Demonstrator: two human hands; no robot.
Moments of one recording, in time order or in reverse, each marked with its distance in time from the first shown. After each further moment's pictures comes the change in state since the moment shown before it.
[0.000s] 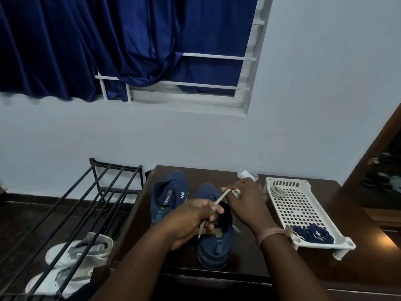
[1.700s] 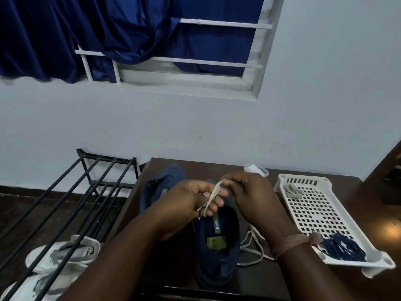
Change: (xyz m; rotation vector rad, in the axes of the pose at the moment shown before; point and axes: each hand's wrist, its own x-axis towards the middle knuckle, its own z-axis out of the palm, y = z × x) left_hand 0.046 0.019 -0.032 0.118 0.017 0.136; right_hand 0.031 -0.001 0.007 0.210 -0.049 -0.275
